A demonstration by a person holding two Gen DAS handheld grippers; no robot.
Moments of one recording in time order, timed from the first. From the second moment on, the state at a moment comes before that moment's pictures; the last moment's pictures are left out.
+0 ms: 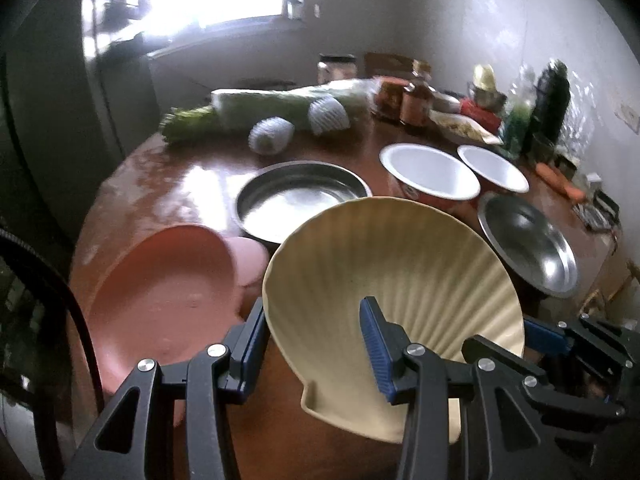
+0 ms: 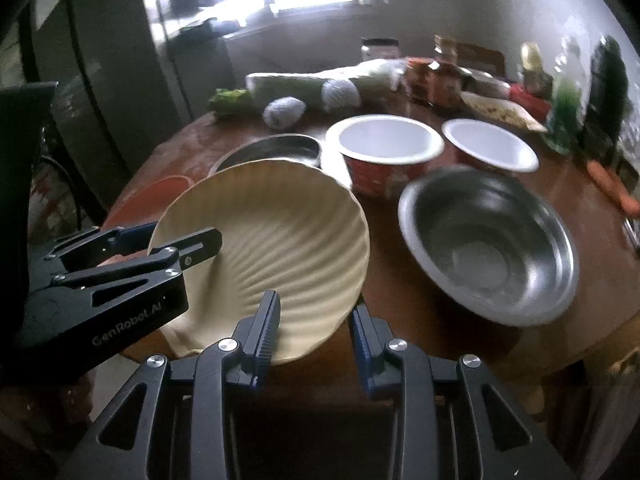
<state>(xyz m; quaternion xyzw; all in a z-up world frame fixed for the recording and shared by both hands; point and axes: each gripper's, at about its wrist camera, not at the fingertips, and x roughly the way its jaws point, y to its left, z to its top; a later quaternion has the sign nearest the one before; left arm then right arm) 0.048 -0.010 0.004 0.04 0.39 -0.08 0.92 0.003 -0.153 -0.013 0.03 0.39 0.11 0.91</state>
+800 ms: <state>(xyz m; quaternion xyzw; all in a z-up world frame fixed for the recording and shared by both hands) 0.041 0.134 0.004 -0.03 0.39 0.08 0.92 0.072 0.001 0.007 -0.07 0.39 0.28 0.87</state>
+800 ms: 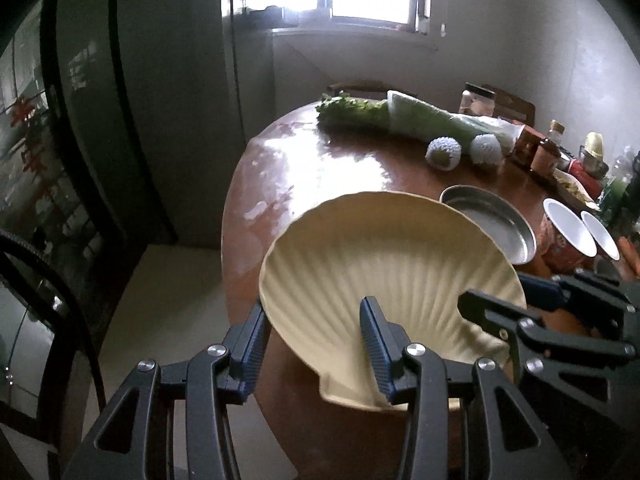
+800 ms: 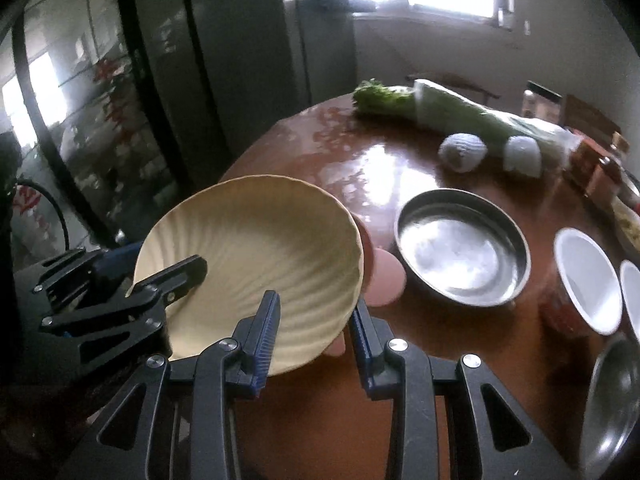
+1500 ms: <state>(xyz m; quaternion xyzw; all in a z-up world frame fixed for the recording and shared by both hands) 0.052 0.123 -0.016 -0.03 0.42 0.07 0.90 0.111 0.014 -0.013 -0.12 0.40 0.25 0.87</state>
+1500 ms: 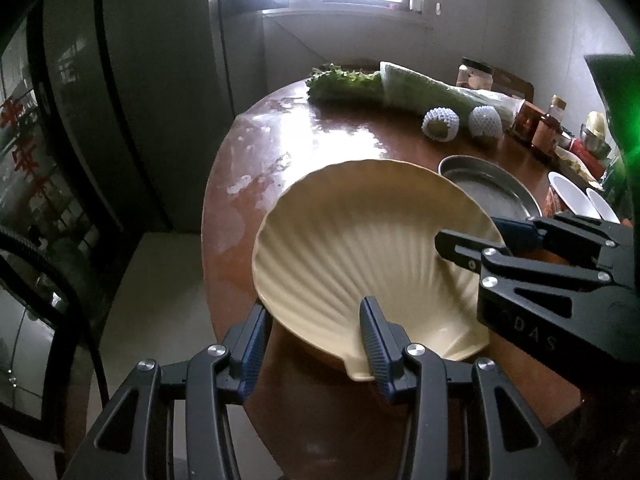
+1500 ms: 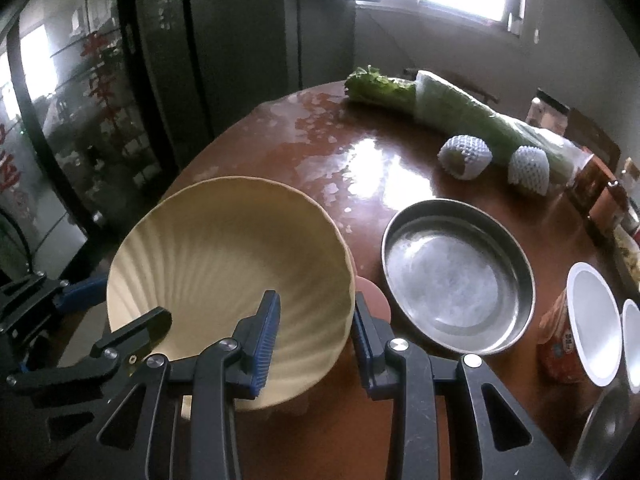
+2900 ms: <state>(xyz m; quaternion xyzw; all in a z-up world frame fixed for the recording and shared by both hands) 0.027 0.123 0.028 -0.02 0.37 0.09 0.92 0.074 -0.016 0.038 -0.09 0.31 0.21 0.92</state>
